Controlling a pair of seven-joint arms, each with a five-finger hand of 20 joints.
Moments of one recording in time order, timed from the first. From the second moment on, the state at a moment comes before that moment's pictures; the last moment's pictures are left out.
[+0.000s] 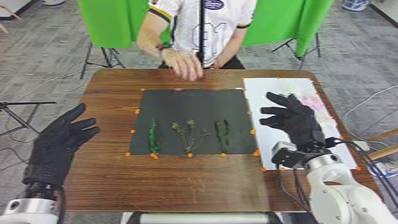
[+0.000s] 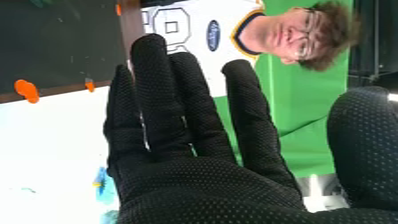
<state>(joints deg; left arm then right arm) 145.1 -47.6 -103.7 -134.9 39.6 22.4 20.8 -113.9 -60.2 87.2 -122.9 -57.6 12.8 4.0</state>
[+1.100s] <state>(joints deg) 145.4 -46.8 -103.2 -134.9 39.4 22.7 21.8 -94.9 -49.7 71.8 -113.7 -117.5 12.7 39.2</state>
